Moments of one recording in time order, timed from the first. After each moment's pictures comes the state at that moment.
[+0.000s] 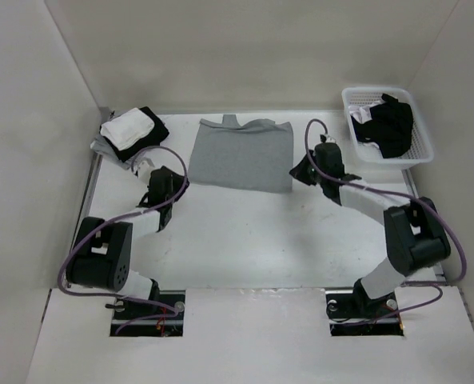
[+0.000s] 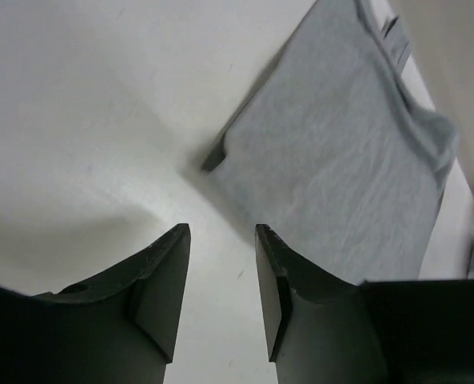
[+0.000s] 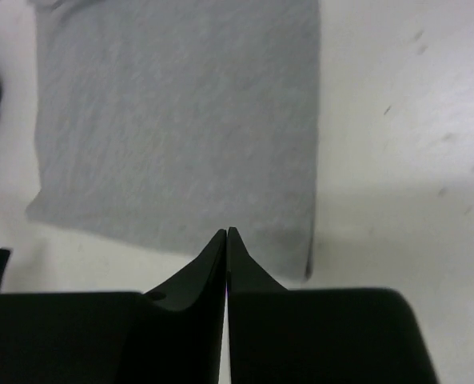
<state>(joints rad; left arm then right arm) -0.18 1.49 0.57 0.42 -0.22 -0.97 0.31 1.62 0.94 0.10 -0.05 0.70</state>
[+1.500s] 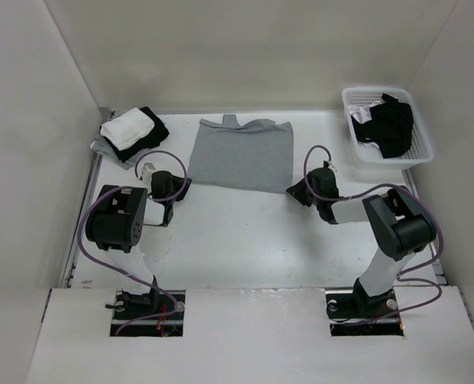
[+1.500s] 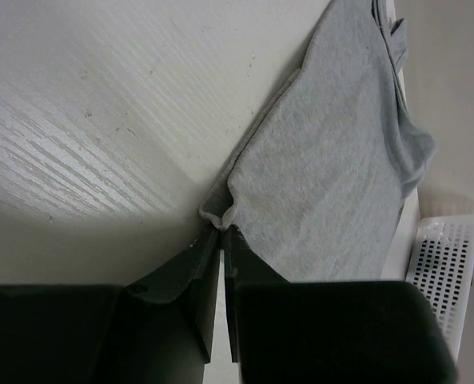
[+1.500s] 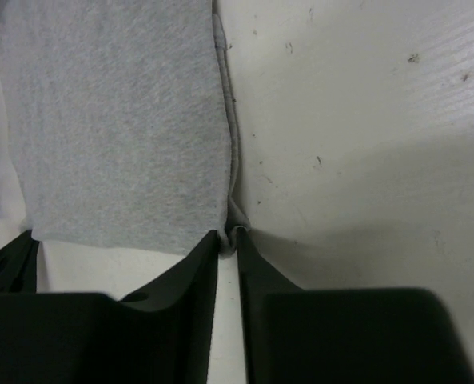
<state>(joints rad) -0.12 1.81 0.56 0.76 -0.04 -1.14 0.35 1.73 0.65 0.49 -0.01 0.96</state>
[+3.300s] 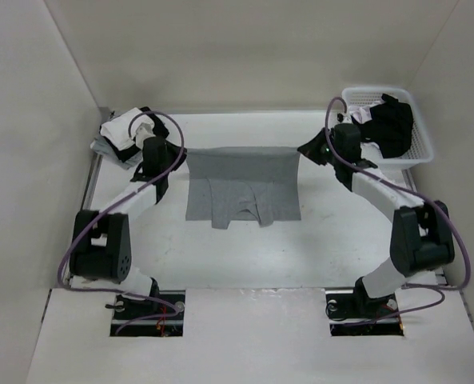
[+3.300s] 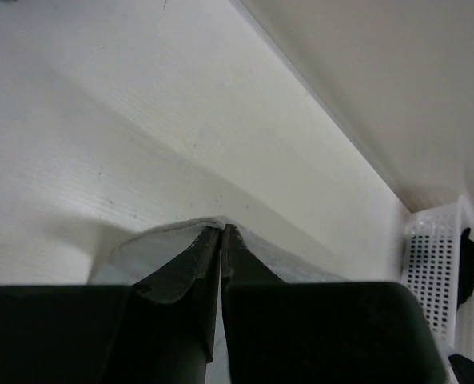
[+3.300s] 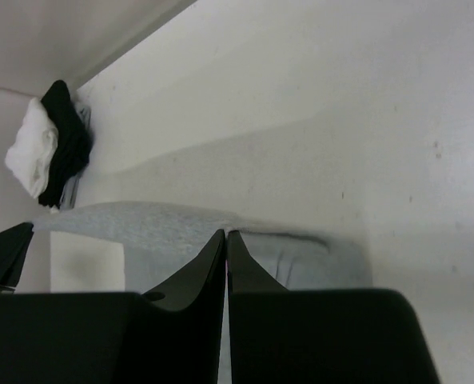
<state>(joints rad) -0.14 1.60 0.94 0.26 -0.07 -0.90 0.20 1.65 1.12 0.08 -0.17 0.72</state>
